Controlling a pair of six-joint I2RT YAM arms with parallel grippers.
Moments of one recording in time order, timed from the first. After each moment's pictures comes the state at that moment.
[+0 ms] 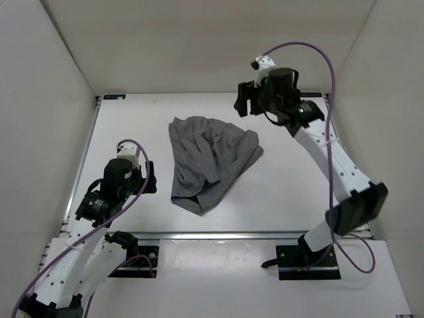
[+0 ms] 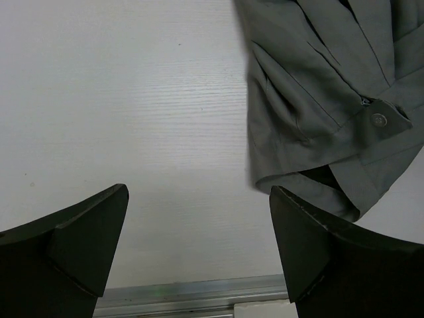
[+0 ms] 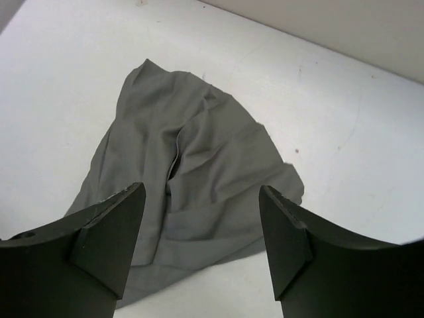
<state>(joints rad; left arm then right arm) -0.37 0.65 0.78 -0.77 -0.20 -0.25 0.46 1.62 1.78 -0.59 -0.08 0.06</state>
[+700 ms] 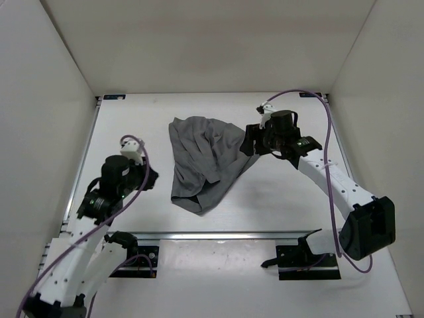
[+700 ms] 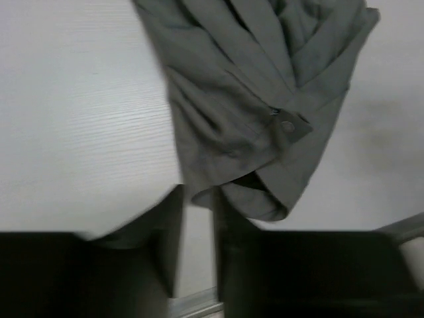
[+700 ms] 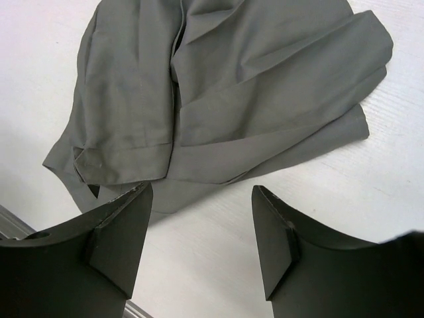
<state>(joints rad) -0.31 0.62 0.76 -0.65 0.04 -0.25 0.41 1.35 1.12 -0.41 -0.23 0.22</state>
